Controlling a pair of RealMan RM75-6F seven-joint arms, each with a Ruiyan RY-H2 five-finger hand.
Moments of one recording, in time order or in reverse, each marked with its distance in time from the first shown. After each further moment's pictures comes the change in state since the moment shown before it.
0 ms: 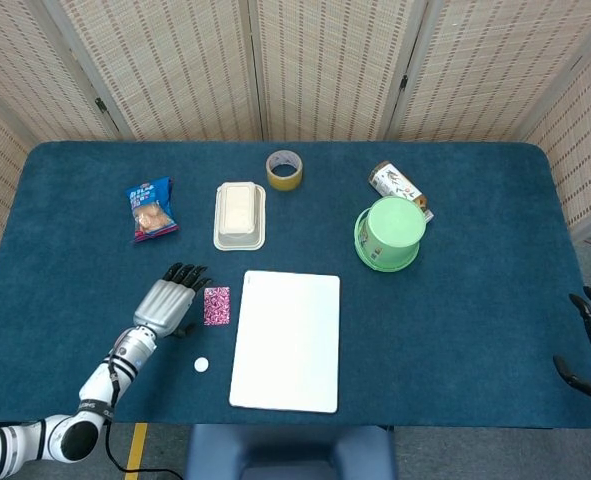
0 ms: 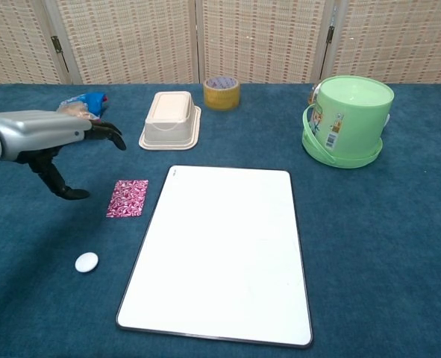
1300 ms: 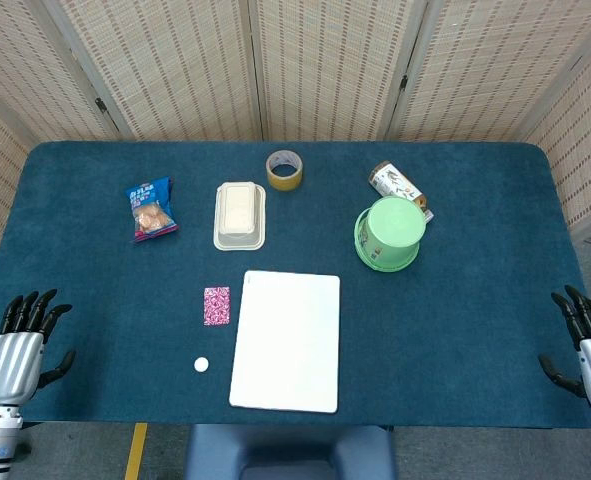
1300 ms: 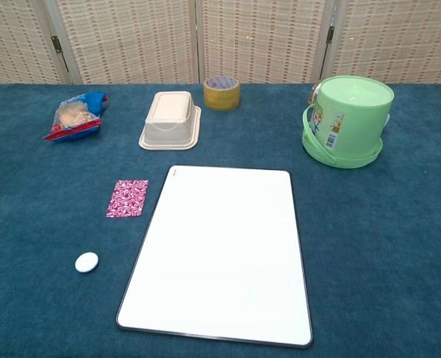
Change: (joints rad) left arm 0.577 0.221 0.116 -0.034 0.544 0.579 -0.381; right arm 0.019 0.007 -0.006 -0.064 -0.011 -0.019 -0.062
